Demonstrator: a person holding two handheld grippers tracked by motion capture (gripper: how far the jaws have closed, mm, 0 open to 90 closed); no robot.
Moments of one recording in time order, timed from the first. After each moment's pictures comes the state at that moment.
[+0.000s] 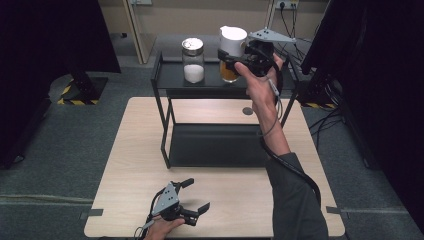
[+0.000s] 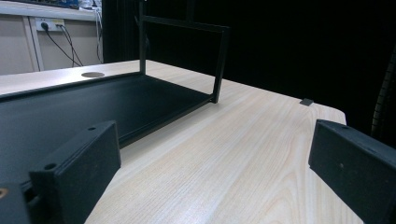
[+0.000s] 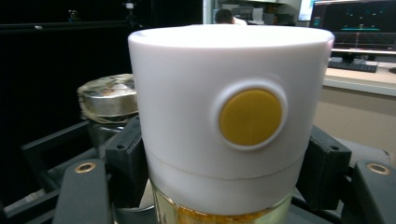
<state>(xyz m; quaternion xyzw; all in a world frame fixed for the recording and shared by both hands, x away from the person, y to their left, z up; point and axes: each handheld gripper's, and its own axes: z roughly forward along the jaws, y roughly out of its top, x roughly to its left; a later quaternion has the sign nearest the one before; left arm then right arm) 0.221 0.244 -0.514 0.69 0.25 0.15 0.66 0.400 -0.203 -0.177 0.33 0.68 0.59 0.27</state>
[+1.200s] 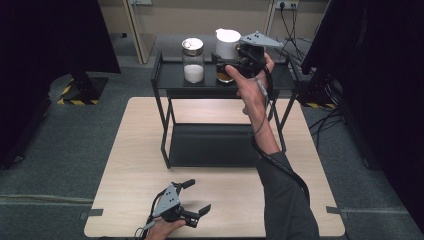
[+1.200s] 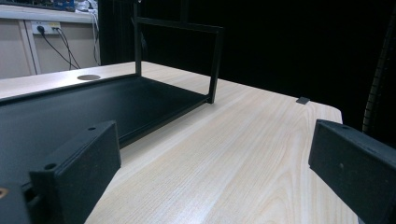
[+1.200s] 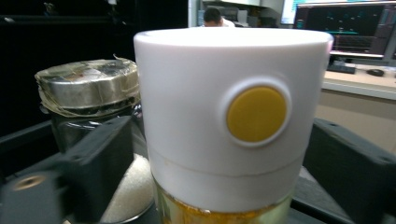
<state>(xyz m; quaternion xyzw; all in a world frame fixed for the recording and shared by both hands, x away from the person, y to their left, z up) 0.219 0.242 -0.513 0.69 0.24 0.16 0.66 0.404 -0.179 -0.193 0.35 0.67 0.58 0.30</state>
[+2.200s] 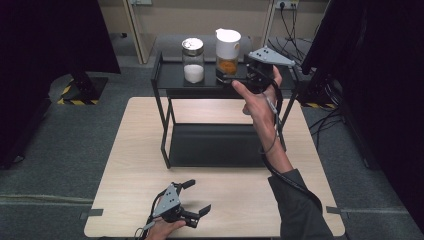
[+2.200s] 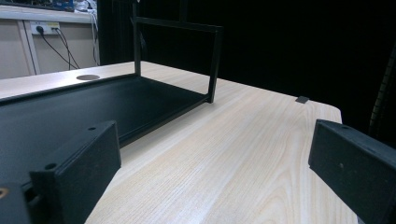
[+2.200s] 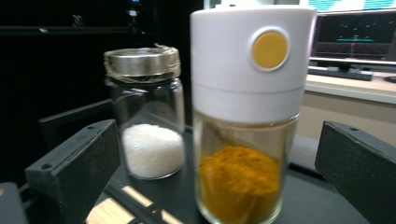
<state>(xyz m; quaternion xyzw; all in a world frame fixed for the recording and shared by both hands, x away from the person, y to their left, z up) 0.219 0.242 -0.513 0.70 0.24 0.16 0.66 0.371 -0.206 -0.215 0.32 0.67 0.61 0.28</state>
